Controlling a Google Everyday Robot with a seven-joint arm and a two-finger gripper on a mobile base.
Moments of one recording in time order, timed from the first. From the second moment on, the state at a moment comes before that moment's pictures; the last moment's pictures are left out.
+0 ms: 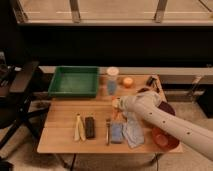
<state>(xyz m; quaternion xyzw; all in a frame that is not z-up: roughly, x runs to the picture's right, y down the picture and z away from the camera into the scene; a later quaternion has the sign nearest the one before) 0.079 0.076 0.828 0.14 -0.17 -0.67 0.71</state>
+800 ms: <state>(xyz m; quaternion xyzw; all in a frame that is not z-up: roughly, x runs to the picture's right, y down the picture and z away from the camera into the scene) 0.127 0.021 0.831 0.13 -0.12 -0.66 0.73</state>
